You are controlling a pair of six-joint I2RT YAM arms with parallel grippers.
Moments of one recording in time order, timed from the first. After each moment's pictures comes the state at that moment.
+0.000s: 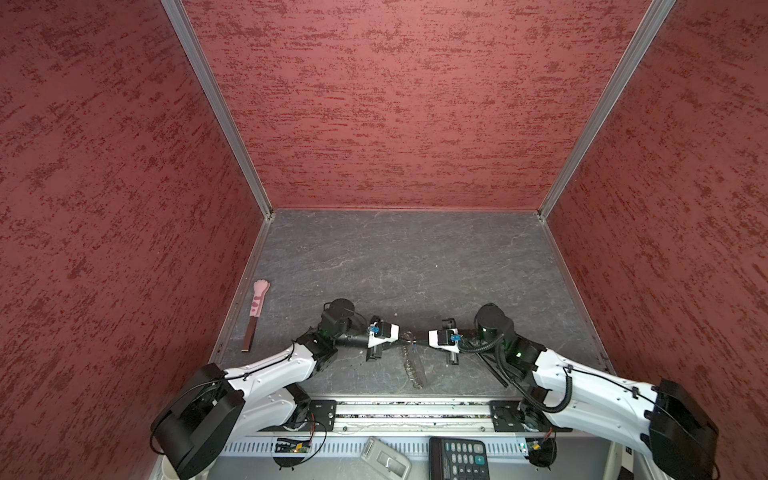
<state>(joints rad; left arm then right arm) -0.68 1.10 0.30 0.48 0.89 0.42 0.86 0.96 0.37 0.31 -0.62 -0.46</state>
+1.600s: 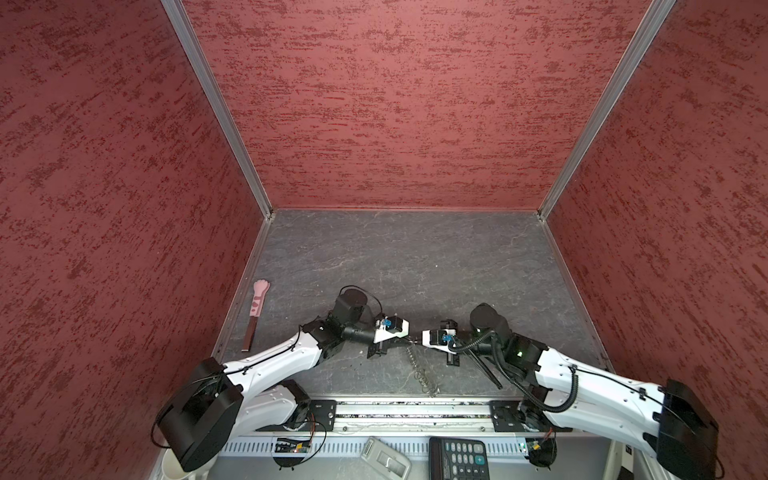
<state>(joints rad) -0.70 1.15 0.48 0.08 0.84 0.52 0.91 0.94 0.44 0.10 -0.48 -0.48</state>
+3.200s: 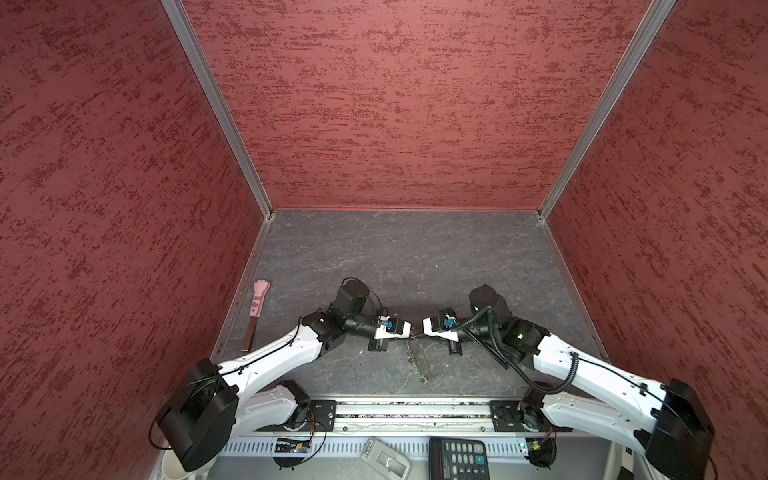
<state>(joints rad) -0.69 1.15 0.59 -0.05 0.87 0.76 0.78 1.02 0.61 -0.10 -0.72 -0.53</state>
